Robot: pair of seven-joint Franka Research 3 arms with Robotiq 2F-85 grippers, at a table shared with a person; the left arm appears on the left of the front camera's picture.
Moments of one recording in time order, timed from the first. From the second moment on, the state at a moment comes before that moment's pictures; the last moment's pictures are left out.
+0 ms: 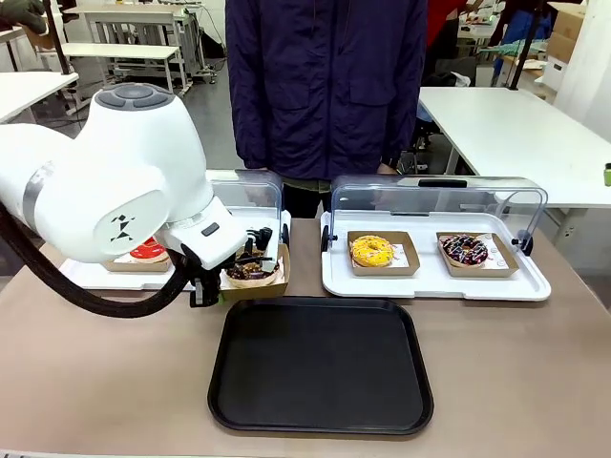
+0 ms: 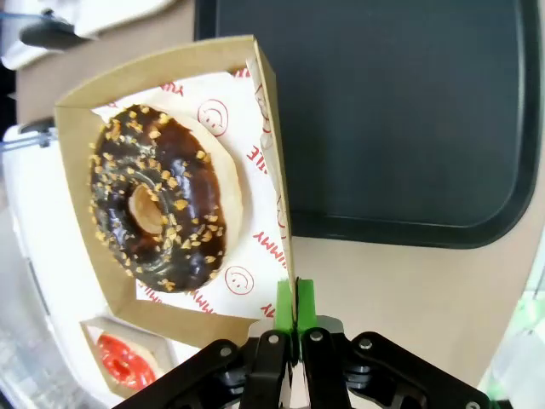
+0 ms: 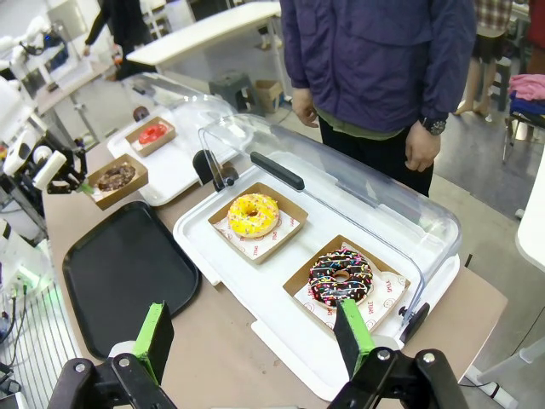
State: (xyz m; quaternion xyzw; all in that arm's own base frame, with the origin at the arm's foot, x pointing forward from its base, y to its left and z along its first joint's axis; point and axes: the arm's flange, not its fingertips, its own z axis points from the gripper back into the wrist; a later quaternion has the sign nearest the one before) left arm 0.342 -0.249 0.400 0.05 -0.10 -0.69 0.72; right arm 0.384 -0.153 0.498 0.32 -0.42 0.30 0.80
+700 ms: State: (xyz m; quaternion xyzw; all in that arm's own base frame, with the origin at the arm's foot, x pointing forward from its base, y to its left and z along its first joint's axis) left arm 0.312 -0.287 0.394 0.08 -0.10 -0.68 0.72; right arm 0.384 -0.153 0.498 0.32 -0.42 0.30 0.80
